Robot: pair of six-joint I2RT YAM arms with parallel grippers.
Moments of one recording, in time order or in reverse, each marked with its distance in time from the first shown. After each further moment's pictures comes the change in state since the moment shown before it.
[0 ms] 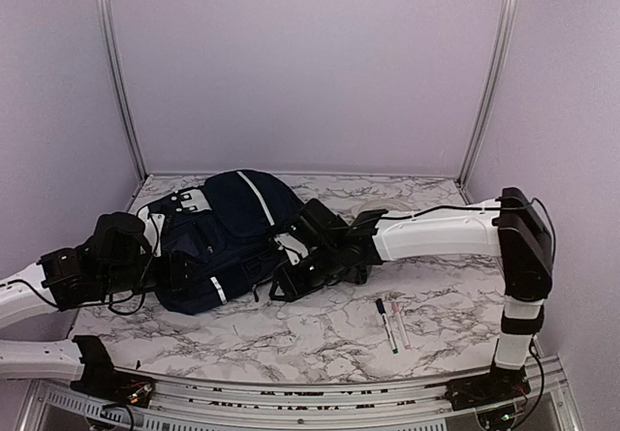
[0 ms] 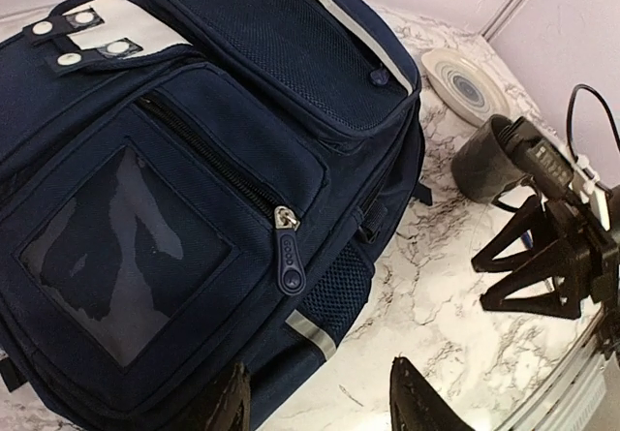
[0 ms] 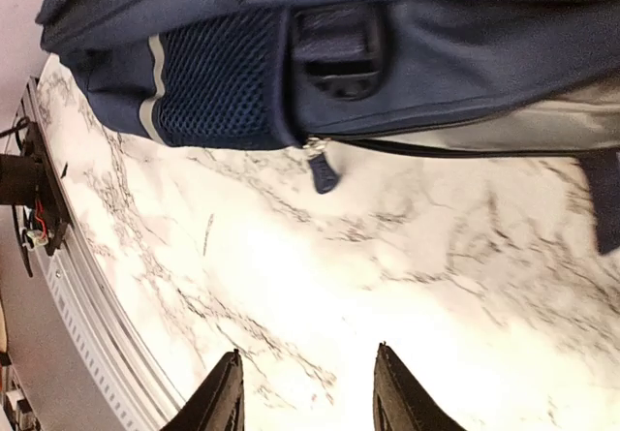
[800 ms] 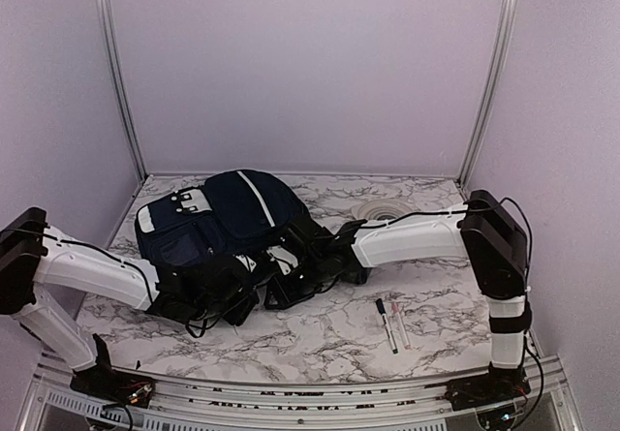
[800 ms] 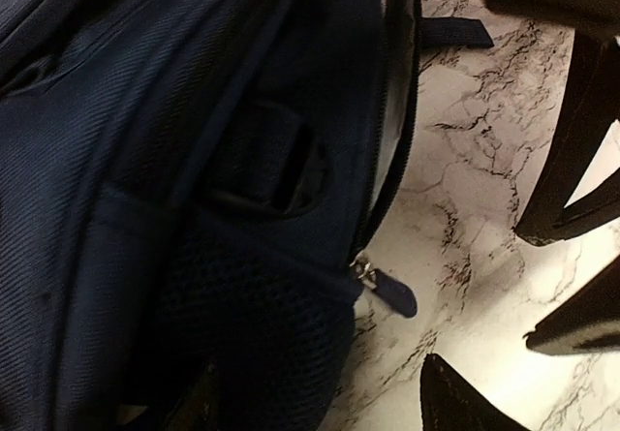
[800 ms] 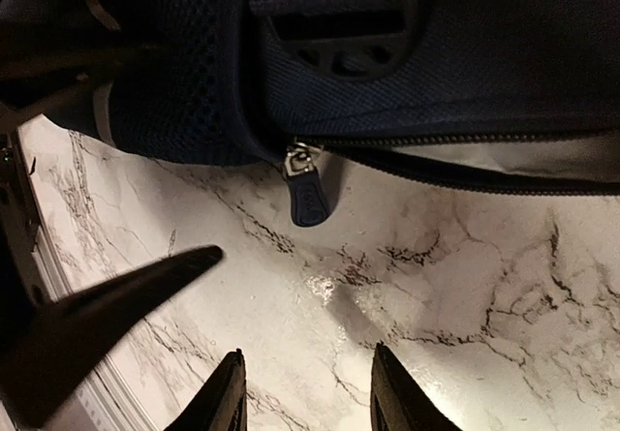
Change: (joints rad) left arm -0.269 0.723 0.084 0.311 -0.293 0.304; right arm 0.013 0.179 0.070 0.045 -0.069 -0.004
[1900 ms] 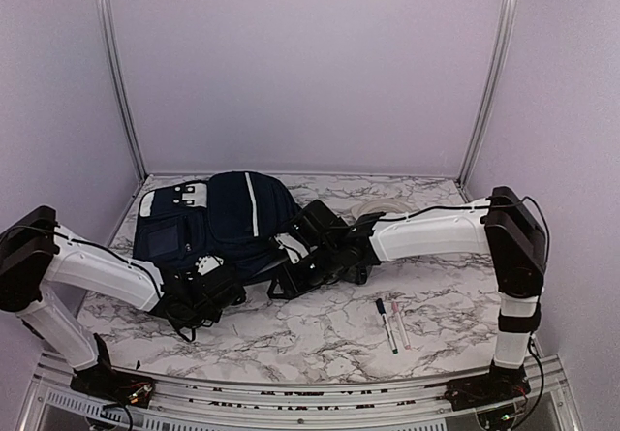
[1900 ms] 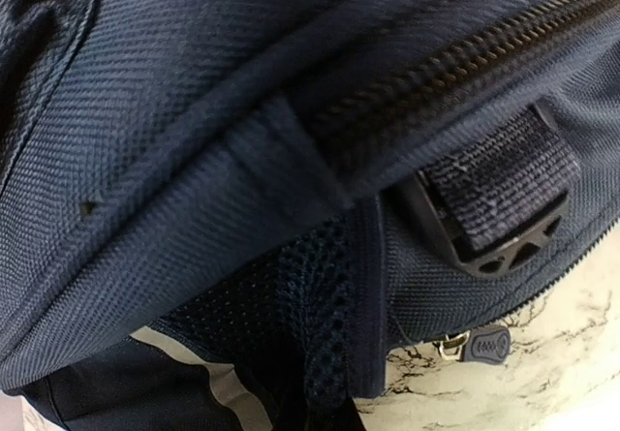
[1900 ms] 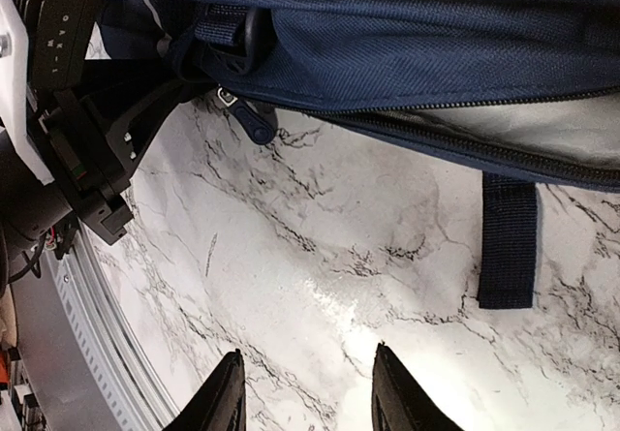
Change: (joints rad) left arm 0.019 0.079 -0.006 -0.214 -0.318 -0.401; right arm -0.031 -0.107 -0.068 0.051 -0.029 -0.013
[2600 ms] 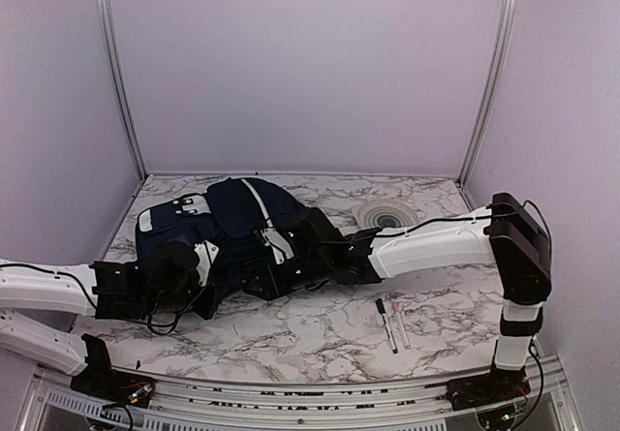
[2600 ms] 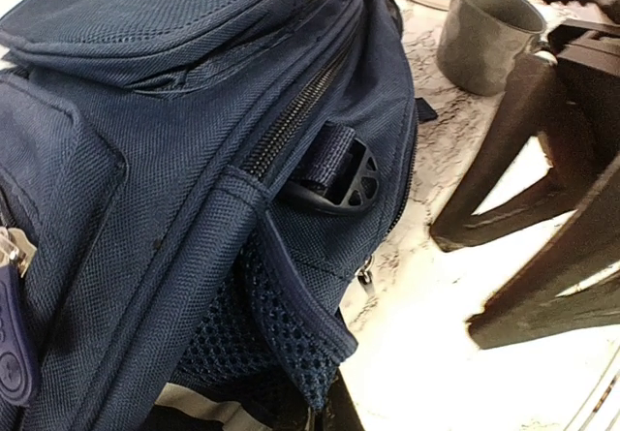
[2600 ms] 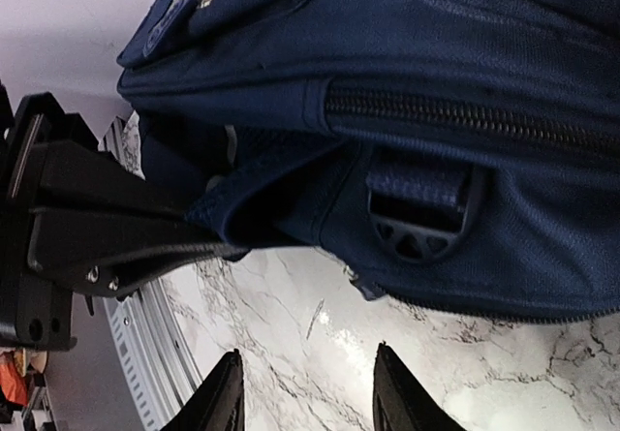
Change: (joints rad) left arm 0.011 -0.468 -0.134 0.180 0.466 0.320; right arm 0.086 -0.034 -0.075 0.299 0.045 0.103
